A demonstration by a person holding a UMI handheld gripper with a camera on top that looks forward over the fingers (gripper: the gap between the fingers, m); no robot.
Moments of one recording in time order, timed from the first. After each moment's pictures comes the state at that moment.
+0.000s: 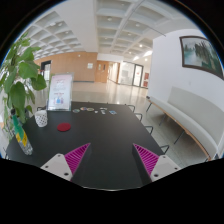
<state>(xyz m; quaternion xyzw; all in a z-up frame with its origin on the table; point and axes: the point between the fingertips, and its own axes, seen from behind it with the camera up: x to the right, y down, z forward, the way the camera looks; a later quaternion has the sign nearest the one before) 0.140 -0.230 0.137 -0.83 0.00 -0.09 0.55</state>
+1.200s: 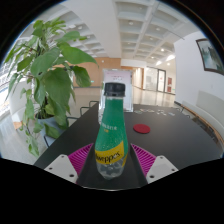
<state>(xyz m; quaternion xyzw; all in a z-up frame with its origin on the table) -0.234 -0.184 0.051 -0.81 -0.07 0.02 0.58</state>
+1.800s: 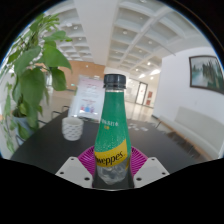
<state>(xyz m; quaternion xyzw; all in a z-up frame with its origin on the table) -0.129 -0.141 0.100 -0.77 -0.04 -0.12 0.62</state>
